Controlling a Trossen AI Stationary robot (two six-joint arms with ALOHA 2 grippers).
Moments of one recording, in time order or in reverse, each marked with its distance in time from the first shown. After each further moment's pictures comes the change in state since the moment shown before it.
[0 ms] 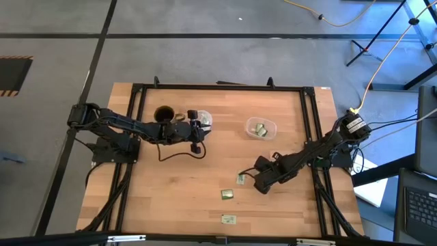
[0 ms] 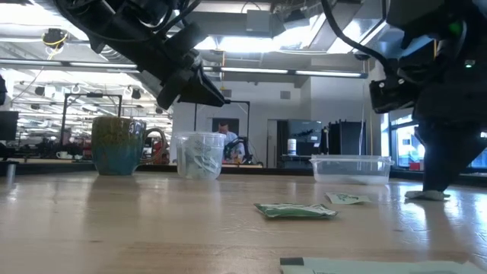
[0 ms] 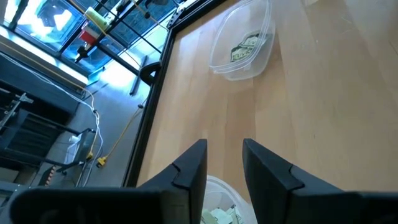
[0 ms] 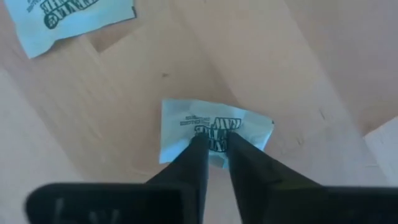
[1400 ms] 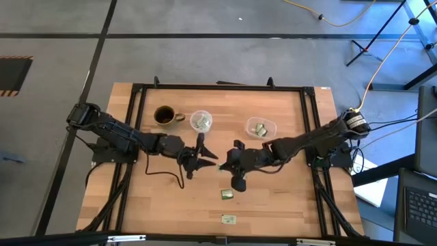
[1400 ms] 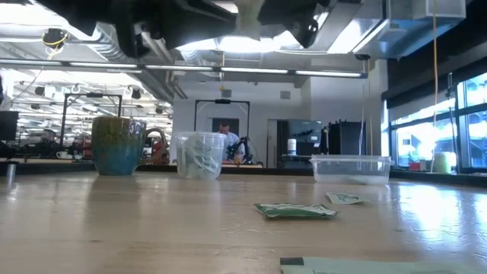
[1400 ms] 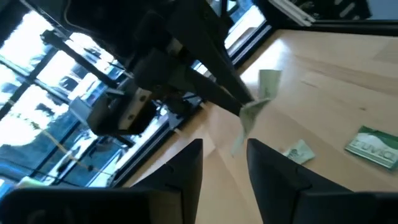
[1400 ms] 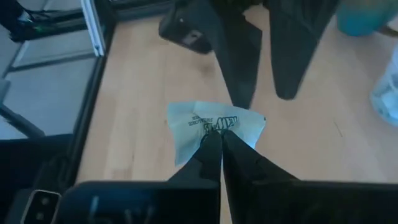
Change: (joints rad) left arm -0.220 0.000 0.000 0.262 0.364 0.227; right arm -0.152 -0.062 0.399 0.371 -0.030 -0.694
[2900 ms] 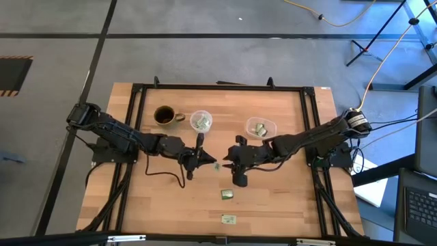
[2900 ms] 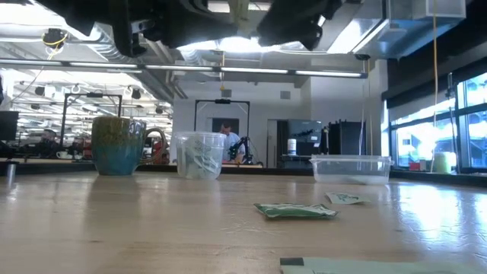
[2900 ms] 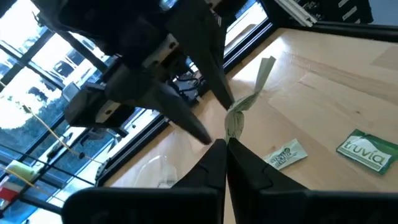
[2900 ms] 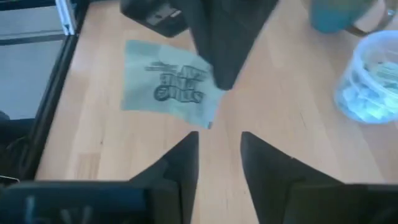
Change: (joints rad) left arm -0.009 0.000 0.000 -0.019 -0.025 -0.074; right arm -0.030 -0.016 -0.001 -0.082 0.034 -0.075
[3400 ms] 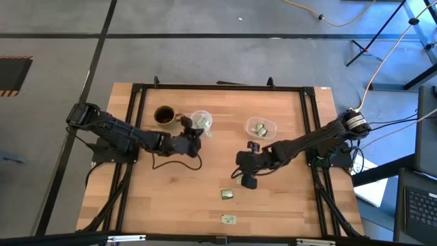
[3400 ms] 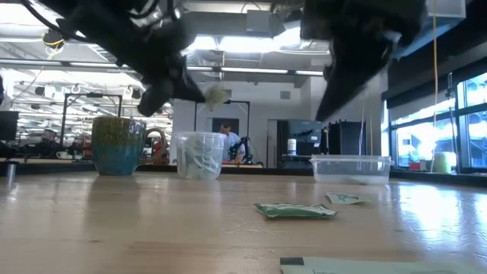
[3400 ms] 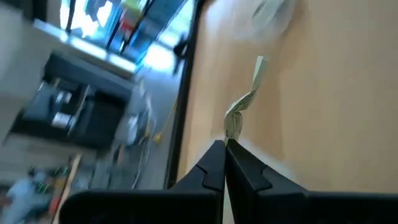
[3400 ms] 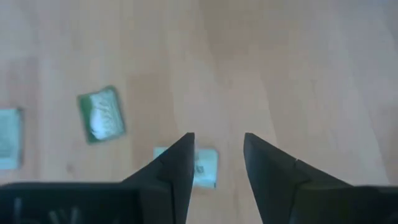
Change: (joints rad) left arm 0.051 -0.007 -0.001 -0.357 -0.714 -0.106; right arm 0.026 0.013 -0.127 -0.196 -0.001 0.152
